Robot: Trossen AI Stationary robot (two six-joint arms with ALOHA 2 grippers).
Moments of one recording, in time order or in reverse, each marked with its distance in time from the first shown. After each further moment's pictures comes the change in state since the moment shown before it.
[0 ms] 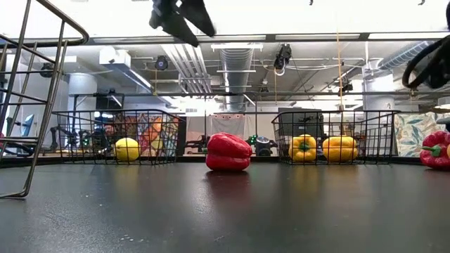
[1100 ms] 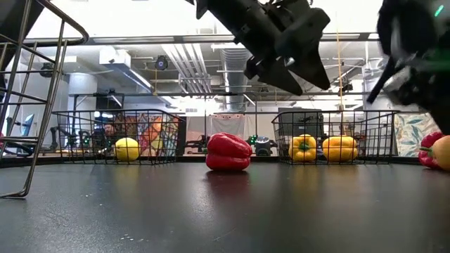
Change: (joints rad) left arm 0.013 0.612 0.344 0.372 0.230 0.210; right arm -0.224 0.016 -0.049 0.299 -0.077 -0.325
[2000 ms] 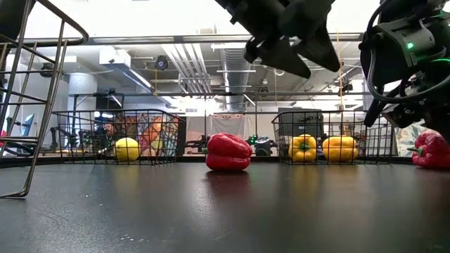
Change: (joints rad) left arm -0.092 -0.008 -0.012 0.030 -0.121 0.009; right arm -0.107 0.008 -0.087 0.116 -0.110 -0.018
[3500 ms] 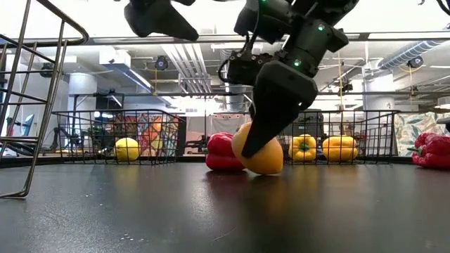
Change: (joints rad) left arm -0.275 -0.567 -0.578 -0.030 0.040 -0.284; right arm -0.135 0.403 0.455 0.820 0.159 -0.490
